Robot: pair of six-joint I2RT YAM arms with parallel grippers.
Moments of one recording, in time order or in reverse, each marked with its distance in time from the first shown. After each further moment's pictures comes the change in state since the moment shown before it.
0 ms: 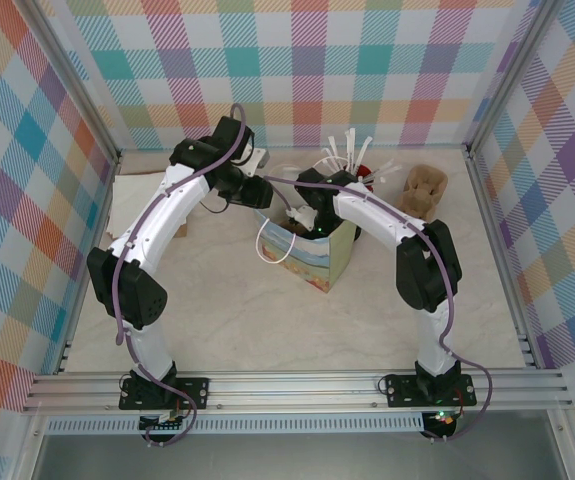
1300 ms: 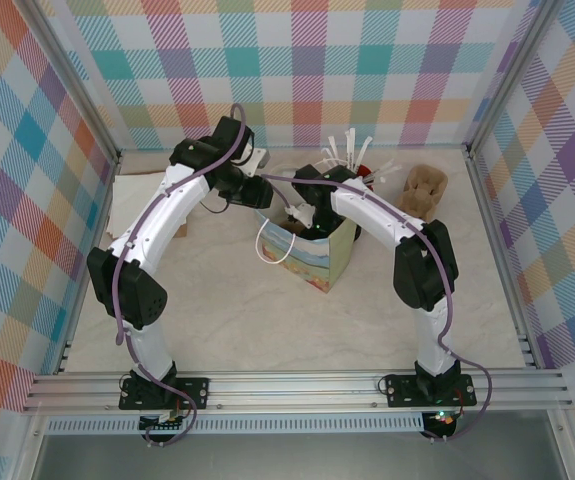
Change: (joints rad) left arm 0.000 0.000 0.000 0.000 0.011 0.000; right arm 0.008 0.019 0.079 -0.083 0.016 0.026
